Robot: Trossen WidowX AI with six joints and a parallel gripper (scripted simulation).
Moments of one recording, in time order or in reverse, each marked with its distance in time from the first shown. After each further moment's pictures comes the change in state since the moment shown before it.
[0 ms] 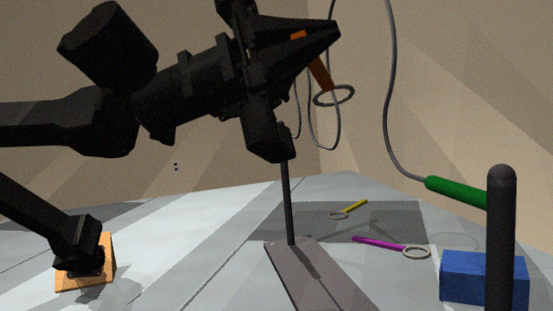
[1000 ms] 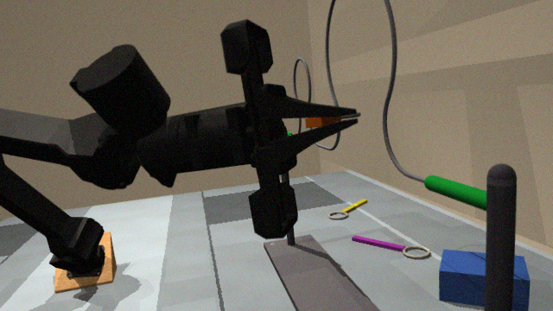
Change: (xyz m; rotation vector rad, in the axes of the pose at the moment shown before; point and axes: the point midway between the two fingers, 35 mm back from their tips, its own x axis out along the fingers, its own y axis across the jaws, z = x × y) arm -0.010 0.071 0.008 0.359 0.027 0.188
